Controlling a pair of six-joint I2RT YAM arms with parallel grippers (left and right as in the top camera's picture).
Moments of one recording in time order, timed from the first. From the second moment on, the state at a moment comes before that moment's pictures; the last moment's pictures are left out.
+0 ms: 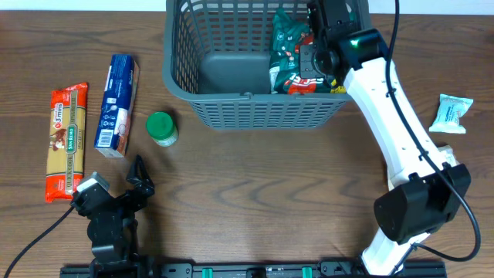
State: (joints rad) left arm 0.10 0.01 0.12 -0.41 -0.19 -0.41; right arm 0.32 1.89 1.87 -1.03 0.17 0.26
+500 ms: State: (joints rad) left arm 0.10 0.01 0.12 -0.41 -0.19 -0.41; right arm 0.32 1.88 1.95 -1.00 0.13 0.20
